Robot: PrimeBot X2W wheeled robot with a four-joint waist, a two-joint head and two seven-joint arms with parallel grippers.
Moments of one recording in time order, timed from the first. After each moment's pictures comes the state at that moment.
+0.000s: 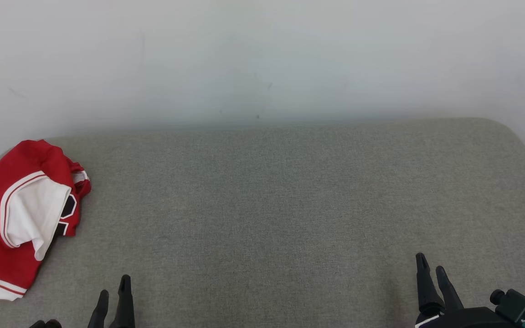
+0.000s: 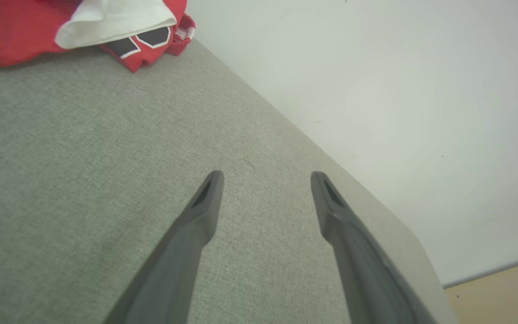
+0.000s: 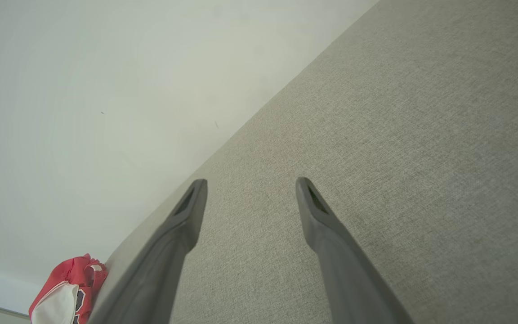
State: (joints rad) left arm 0.01 0.04 0.04 0.25 -0.78 -0.08 -0.11; right arm -0.04 -0.05 0.00 0.32 0.80 0.13 -0.11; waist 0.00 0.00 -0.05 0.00
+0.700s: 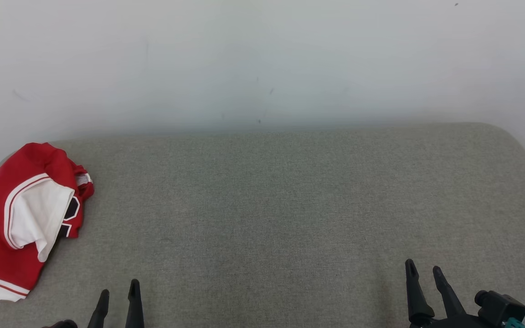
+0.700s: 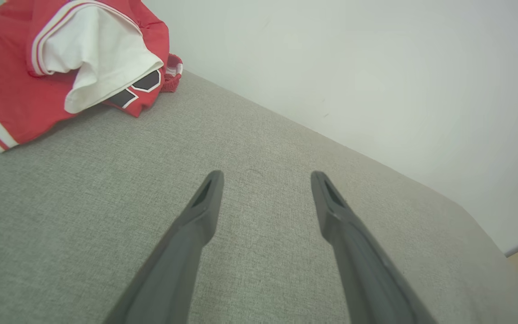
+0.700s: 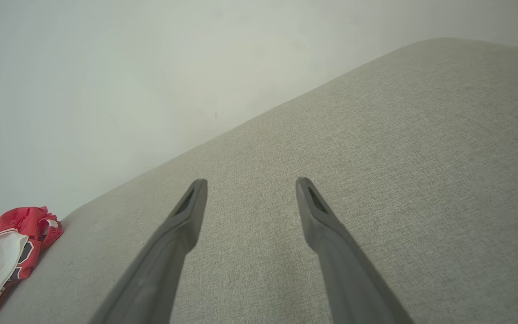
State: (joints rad) left arm 0.04 0.04 0.02 0.21 -0.49 -0.06 -0.16; right arm -0.02 -0.05 0.02 0.33 0.51 0.13 -0.16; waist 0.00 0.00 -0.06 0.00
